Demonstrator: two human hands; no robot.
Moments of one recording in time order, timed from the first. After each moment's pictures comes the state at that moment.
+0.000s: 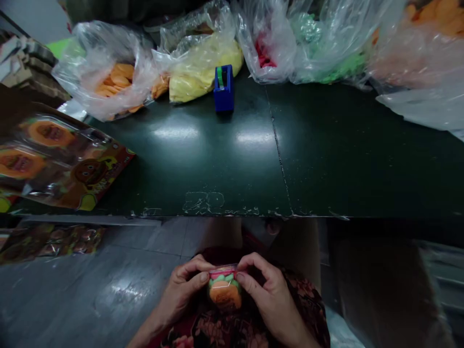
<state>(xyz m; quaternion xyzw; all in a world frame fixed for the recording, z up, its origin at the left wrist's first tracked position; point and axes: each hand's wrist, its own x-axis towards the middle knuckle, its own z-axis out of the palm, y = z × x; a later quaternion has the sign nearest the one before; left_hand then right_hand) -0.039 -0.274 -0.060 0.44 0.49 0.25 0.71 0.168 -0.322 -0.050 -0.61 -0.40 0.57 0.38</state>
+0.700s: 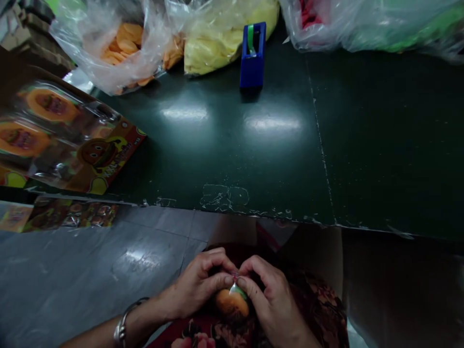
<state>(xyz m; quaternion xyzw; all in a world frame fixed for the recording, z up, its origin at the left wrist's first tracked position) -0.035 -0.242 -0.035 0.61 0.44 0.09 0.65 0.140 -0.308 -0.057 -0.58 -0.49 0.56 0.33</state>
